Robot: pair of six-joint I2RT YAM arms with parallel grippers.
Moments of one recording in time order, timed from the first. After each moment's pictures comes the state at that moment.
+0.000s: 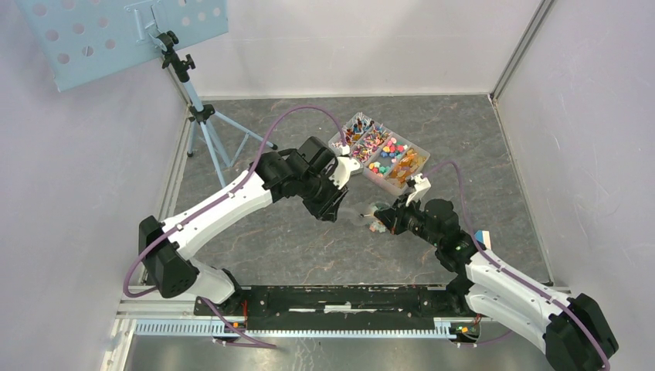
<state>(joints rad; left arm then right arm) -0.86 1.44 1.39 -0.96 0.27 0.02 0.63 0.81 0.28 0.23 -0.16 0.47</state>
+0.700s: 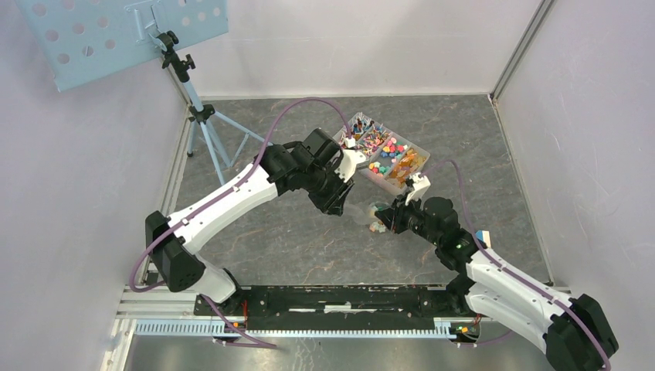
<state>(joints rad) -0.86 1.50 1.48 -0.98 0.29 0.02 0.63 0.81 0.29 0.20 -0.13 0.44</state>
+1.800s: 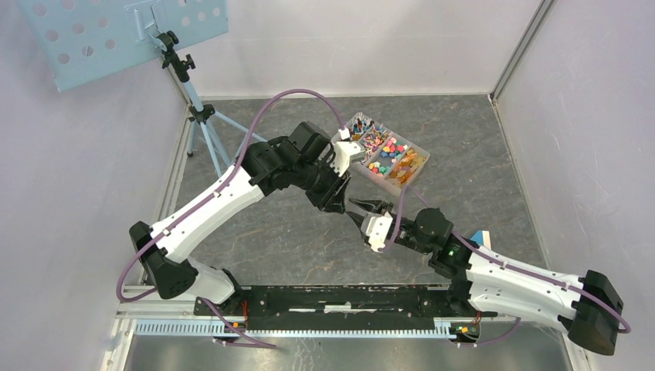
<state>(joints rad) -0.86 1.44 1.56 -1.01 0.37 -0.02 1.02 0.82 0.44 0.39 -0.15 -0.64</state>
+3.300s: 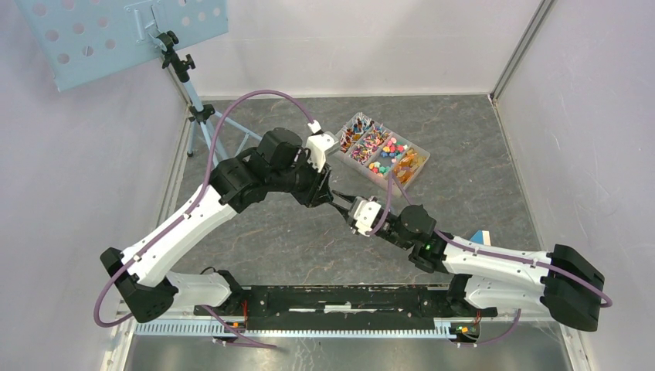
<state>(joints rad) -0.82 1.24 1.38 -0.83 0.24 -0.08 1.07 1.07 0.50 0.71 0.00 -0.48</state>
